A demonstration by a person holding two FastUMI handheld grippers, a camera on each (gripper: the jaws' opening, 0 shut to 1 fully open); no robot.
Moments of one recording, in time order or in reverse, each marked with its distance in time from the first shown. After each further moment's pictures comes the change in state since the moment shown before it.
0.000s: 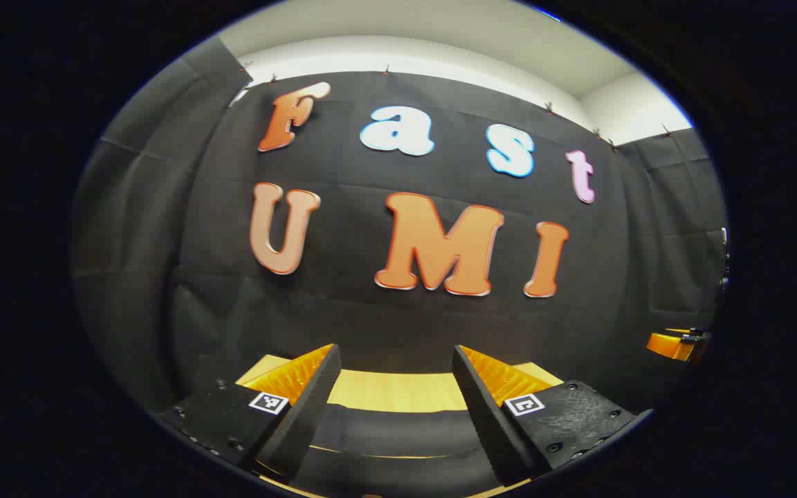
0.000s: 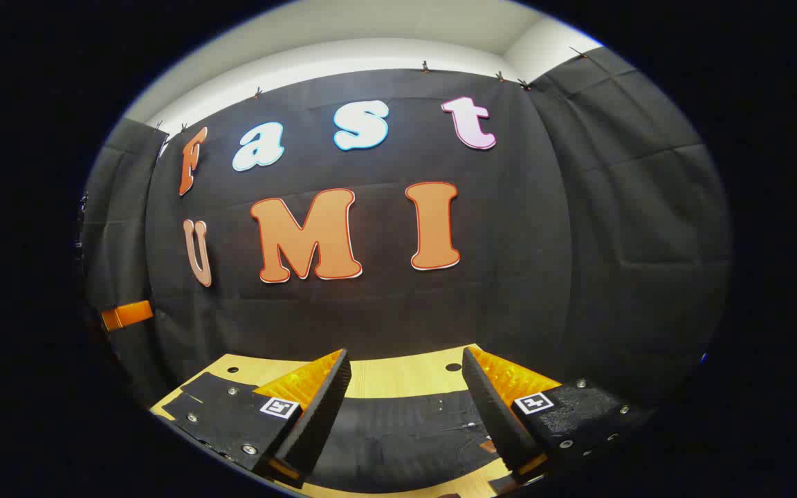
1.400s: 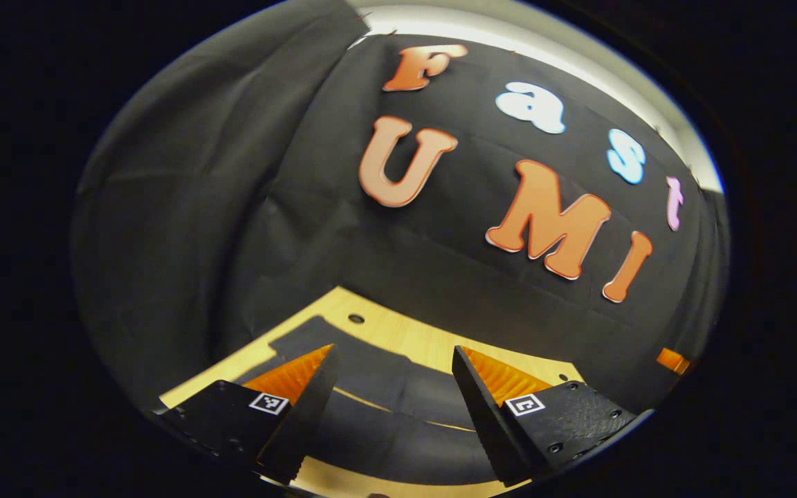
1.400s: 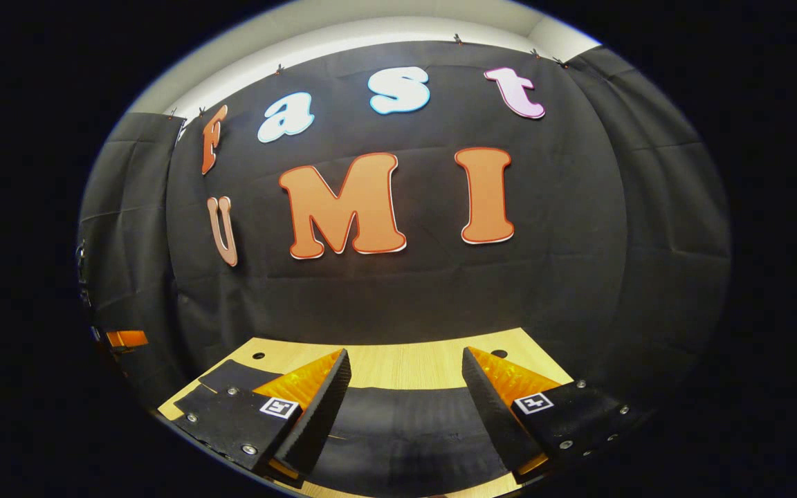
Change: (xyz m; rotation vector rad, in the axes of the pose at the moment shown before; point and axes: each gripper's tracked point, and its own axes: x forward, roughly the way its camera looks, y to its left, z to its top) left arm -0.040 0.152 -0.124 -0.346 0.266 0.265; right arm 0.048 0.070 -0.041 0.023 0.147 0.155
